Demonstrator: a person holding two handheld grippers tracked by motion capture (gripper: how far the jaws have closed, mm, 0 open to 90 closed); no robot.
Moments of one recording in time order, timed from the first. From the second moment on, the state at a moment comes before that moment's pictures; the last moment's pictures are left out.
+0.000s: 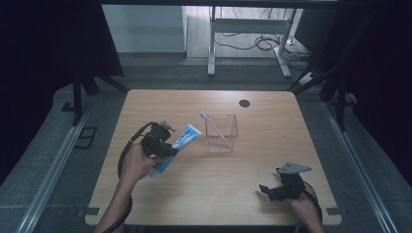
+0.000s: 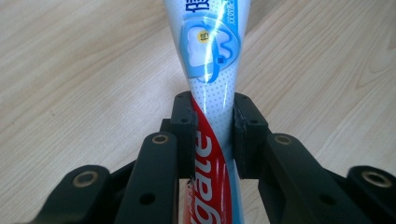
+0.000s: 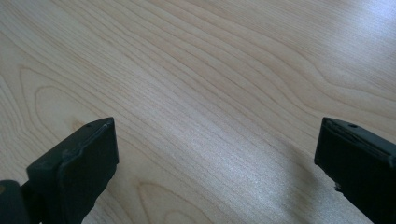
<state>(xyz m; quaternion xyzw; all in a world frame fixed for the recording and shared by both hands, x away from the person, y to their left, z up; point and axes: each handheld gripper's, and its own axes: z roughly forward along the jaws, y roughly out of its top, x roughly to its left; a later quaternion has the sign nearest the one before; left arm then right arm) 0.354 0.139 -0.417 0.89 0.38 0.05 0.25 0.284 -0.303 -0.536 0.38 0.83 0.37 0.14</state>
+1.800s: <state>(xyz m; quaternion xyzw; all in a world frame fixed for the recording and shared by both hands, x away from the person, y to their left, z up) 0.396 0.063 -0.364 0.88 0.32 0.08 0.35 0.285 -0.303 -0.537 0.38 0.83 0.38 0.15</state>
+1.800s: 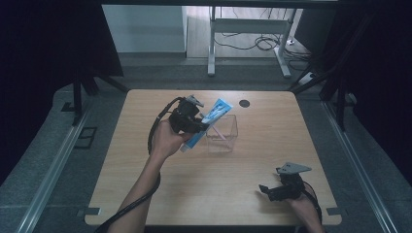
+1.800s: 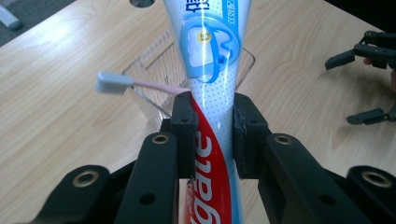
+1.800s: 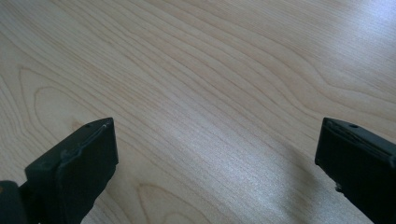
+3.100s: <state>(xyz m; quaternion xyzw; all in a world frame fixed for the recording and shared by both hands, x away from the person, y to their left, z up) 0.442 0.002 -0.366 0.85 0.30 0.12 0.40 0.286 -0.304 -0.537 0.38 0.83 0.38 0.15</state>
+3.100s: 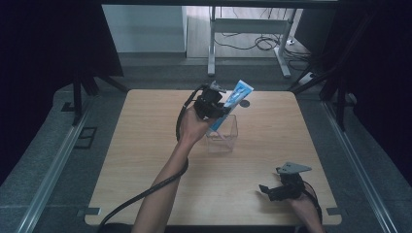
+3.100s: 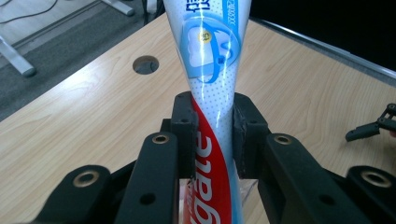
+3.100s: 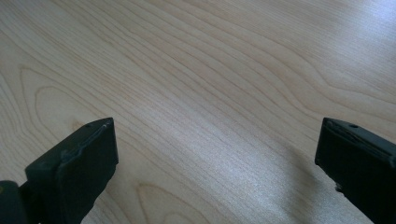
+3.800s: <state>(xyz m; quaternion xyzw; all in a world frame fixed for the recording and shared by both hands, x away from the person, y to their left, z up) 0.454 -0.014 -0.398 0.85 0.31 0.15 0.41 0.285 -0.304 -0.537 0.37 0.83 0.38 0.14</state>
